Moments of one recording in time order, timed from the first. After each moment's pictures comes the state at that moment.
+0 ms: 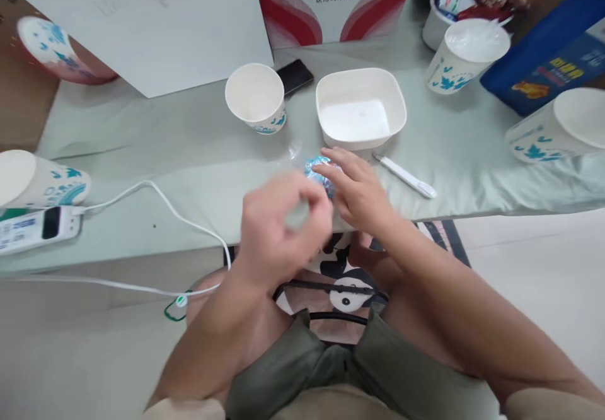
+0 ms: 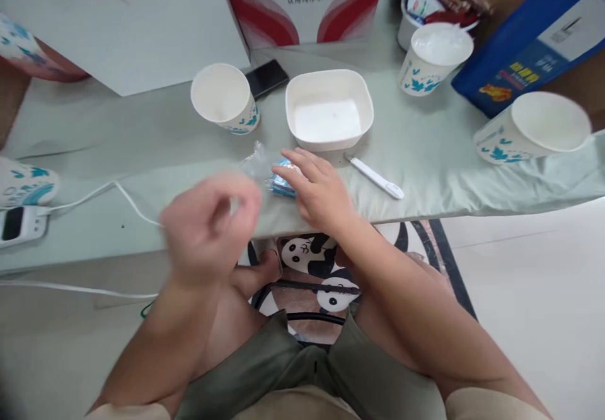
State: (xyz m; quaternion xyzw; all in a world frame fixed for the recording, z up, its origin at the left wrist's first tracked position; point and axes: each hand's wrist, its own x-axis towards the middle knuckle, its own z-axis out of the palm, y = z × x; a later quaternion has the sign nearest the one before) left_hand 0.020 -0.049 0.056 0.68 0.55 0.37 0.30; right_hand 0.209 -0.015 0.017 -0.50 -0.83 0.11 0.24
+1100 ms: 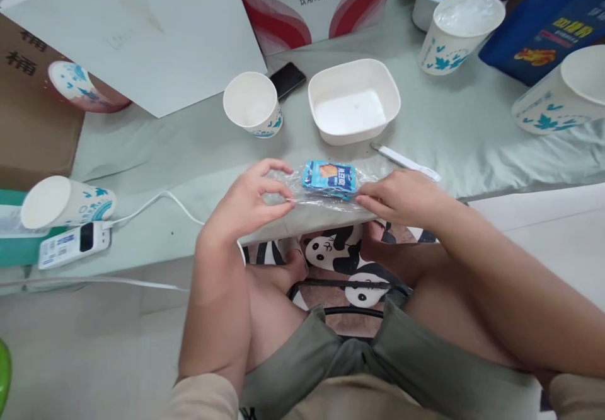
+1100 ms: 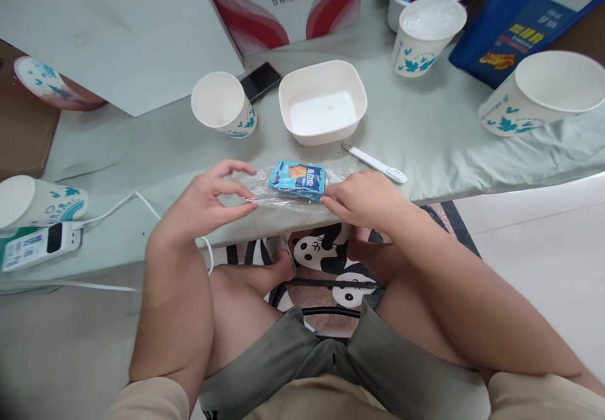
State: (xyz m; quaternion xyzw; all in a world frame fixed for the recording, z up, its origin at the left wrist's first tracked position) left_hand -0.025 -0.004 0.062 0.82 0.48 0.14 0.28; right_hand 0.260 -0.034 0.031 -0.48 -0.86 0.16 -0.02
